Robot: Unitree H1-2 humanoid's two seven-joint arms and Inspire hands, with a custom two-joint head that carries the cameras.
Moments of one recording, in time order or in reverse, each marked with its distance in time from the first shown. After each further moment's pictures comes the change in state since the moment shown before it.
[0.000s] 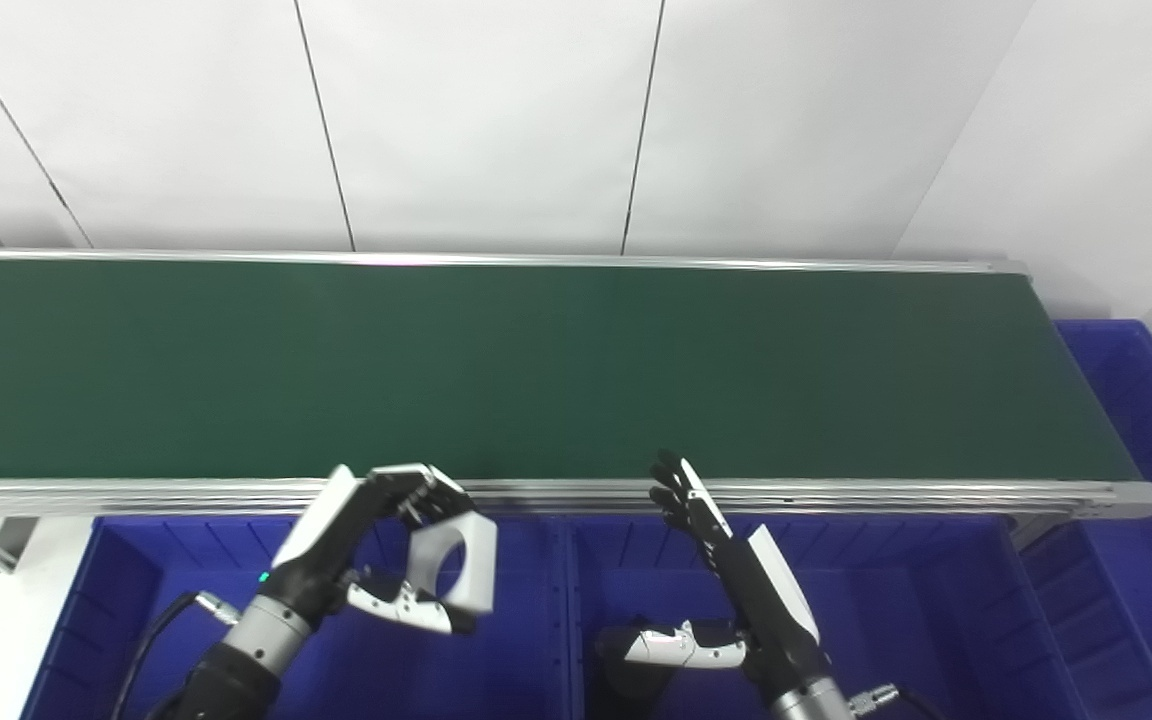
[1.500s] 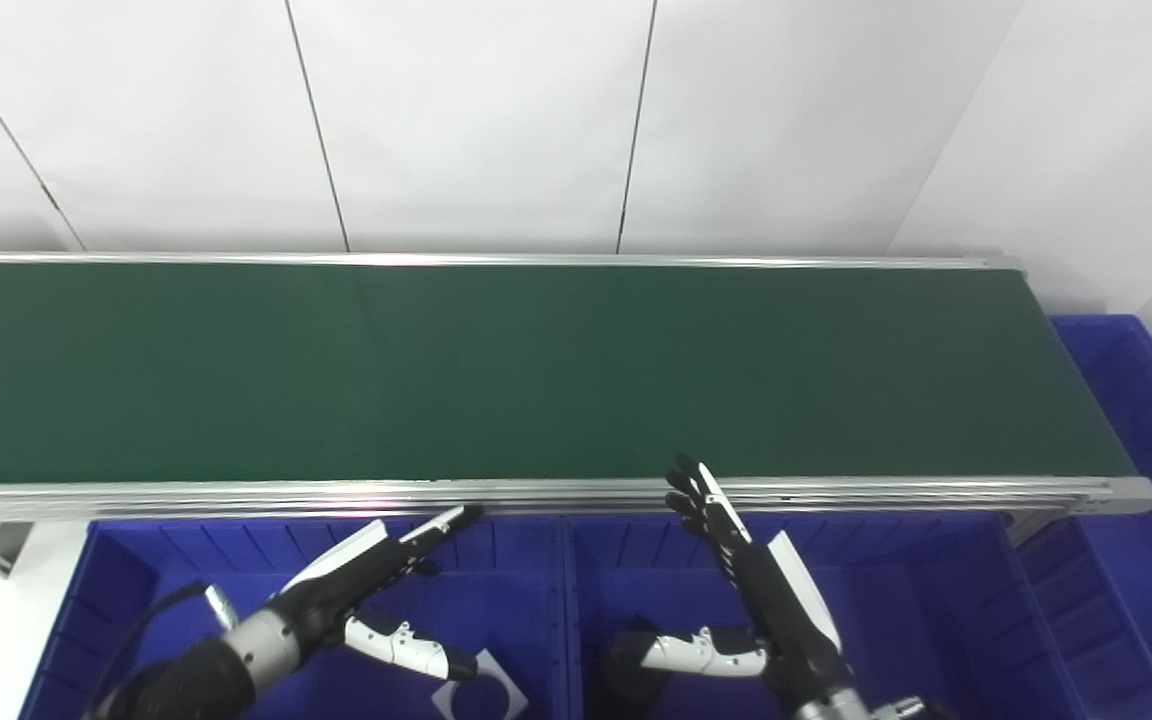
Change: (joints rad) left arm 0.075 0.019 0.029 -0.166 -0.160 0.256 -0.293; right arm 0.039 -0.040 -0.016 -0.094 0.056 0.119 0.046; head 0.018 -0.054
